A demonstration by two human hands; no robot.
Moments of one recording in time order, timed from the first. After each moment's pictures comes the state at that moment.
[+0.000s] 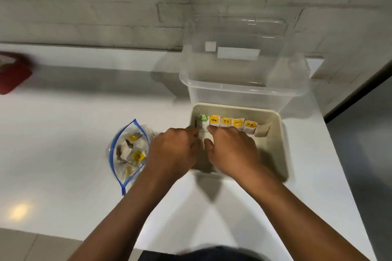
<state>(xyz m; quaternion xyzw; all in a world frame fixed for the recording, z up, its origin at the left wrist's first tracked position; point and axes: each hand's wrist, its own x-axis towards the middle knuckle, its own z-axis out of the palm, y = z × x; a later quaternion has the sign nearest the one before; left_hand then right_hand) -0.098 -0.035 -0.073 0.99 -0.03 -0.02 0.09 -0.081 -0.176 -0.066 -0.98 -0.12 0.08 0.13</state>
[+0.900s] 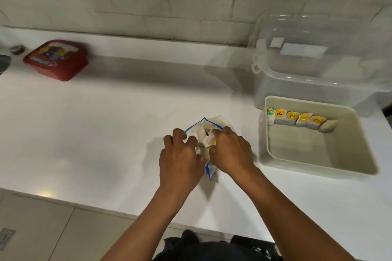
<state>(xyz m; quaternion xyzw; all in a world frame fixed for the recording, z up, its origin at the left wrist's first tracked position) -0.167 0.150 -0.138 0.99 0.07 0.07 0.10 -0.112 0.021 -0.124 -0.98 -0.09 0.11 0.12</state>
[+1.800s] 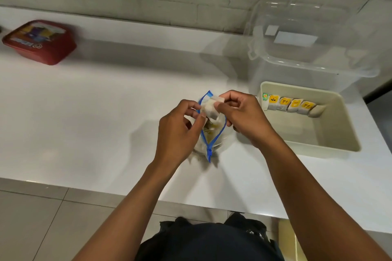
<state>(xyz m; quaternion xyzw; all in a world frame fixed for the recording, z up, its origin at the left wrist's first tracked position) -0.163 0.164 -0.099 0.86 0.06 0.12 0.50 -0.107 0.001 -0.076 -0.81 -0.02 0.09 0.58</state>
